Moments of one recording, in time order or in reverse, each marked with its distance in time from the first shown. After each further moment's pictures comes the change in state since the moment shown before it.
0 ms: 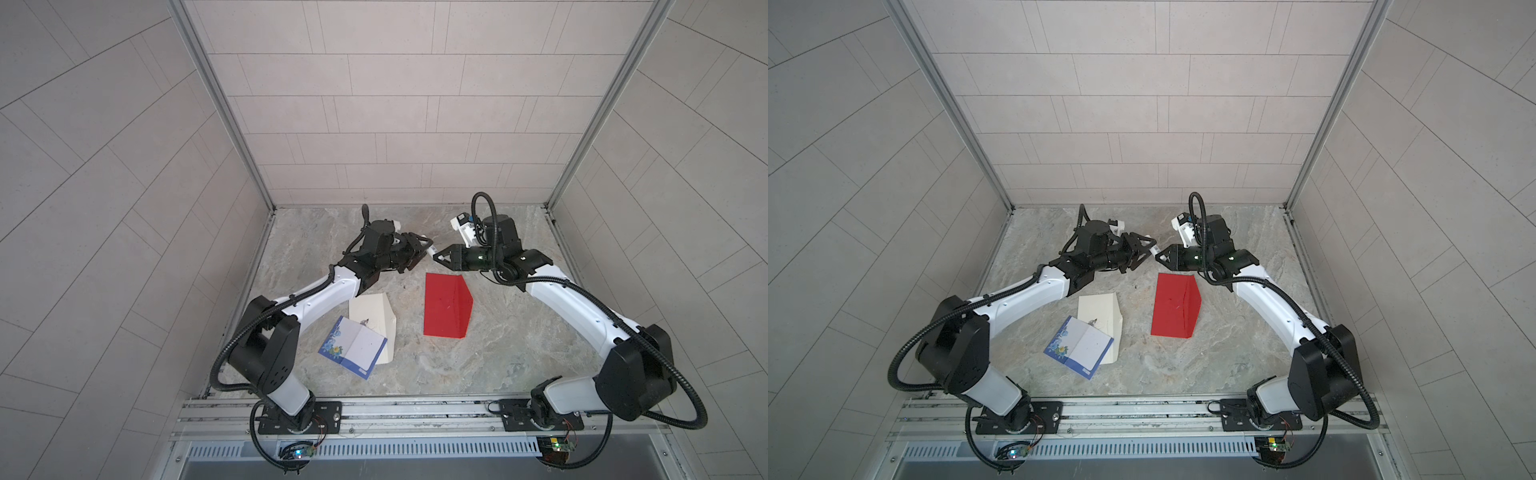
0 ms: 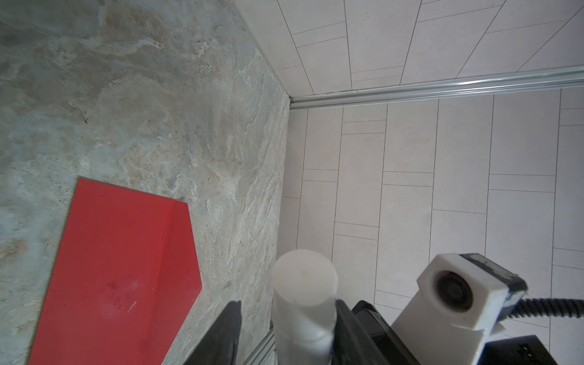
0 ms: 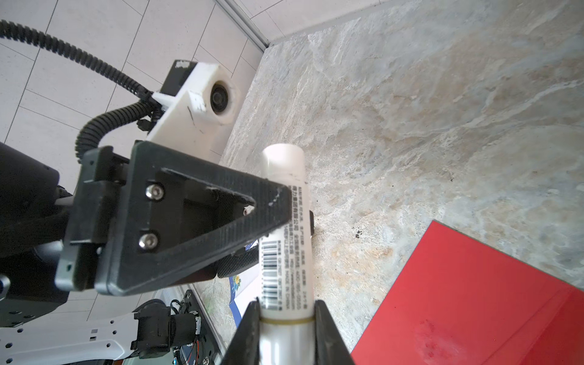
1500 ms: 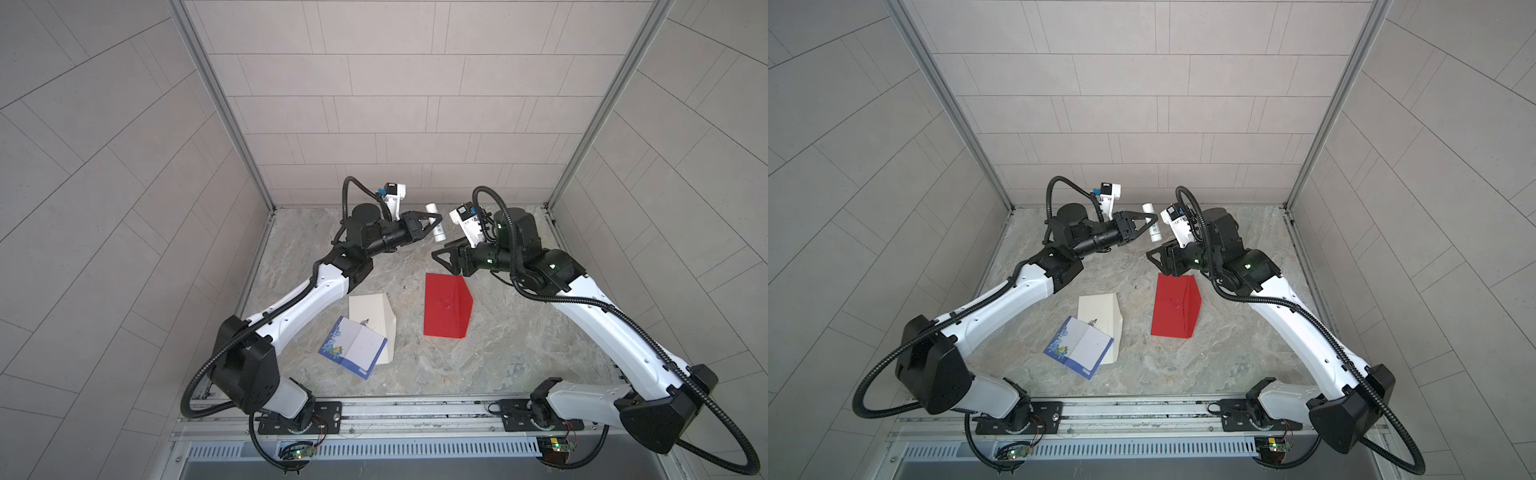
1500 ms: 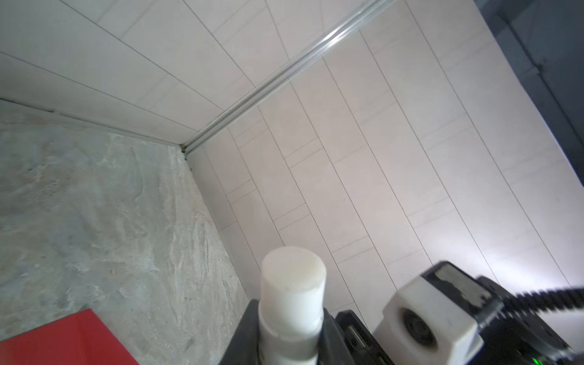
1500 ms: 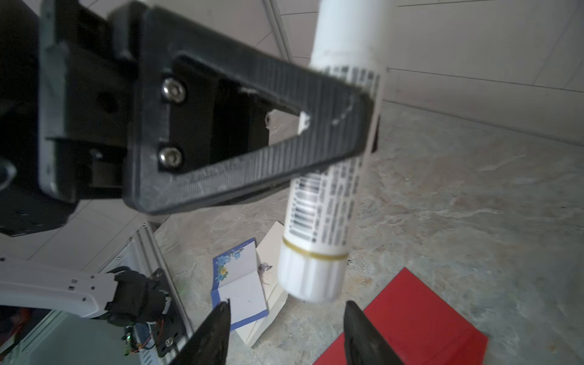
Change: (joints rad) left arm 0.000 -0.116 0.130 0.096 0.056 0.282; right arm 0.162 -0.175 0.179 -0.235 0.253 -0.275
